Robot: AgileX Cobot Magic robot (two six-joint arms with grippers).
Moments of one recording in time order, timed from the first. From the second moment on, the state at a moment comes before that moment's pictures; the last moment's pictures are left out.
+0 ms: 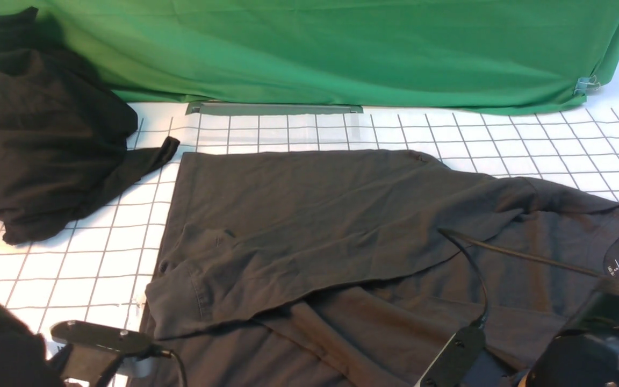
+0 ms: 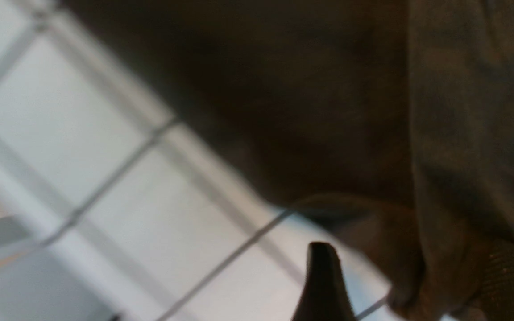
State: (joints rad) right arm 0.80 1.49 -0.64 0.07 0.73 -0.05; left arm -0.64 1.15 -0.57 -0.06 1.00 -0.37
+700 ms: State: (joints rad) right arm 0.86 1.28 -0.72 0.03 1.08 -0.03; left arm -0.64 0.90 -0.74 0.03 1.20 -0.46
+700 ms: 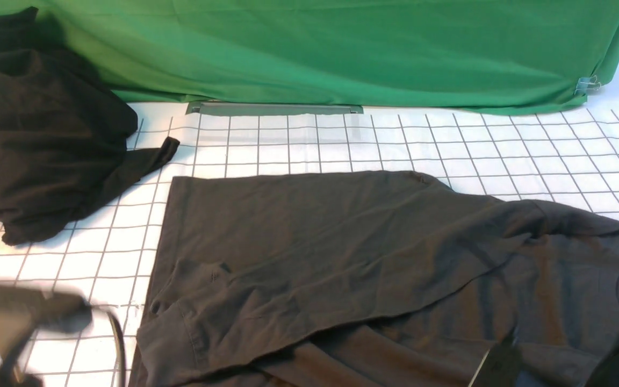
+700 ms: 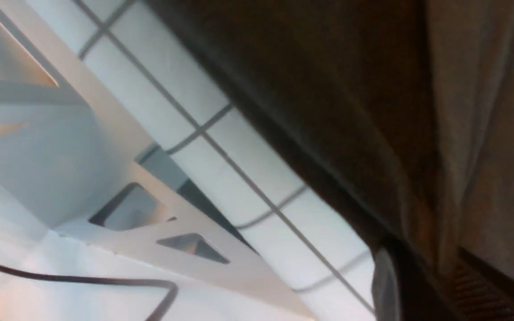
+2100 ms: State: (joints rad) right arm 0.36 2.32 -2.08 0.00 0.95 -0.37; left arm -0.04 2.12 -1.78 -0.09 0.96 -0.13
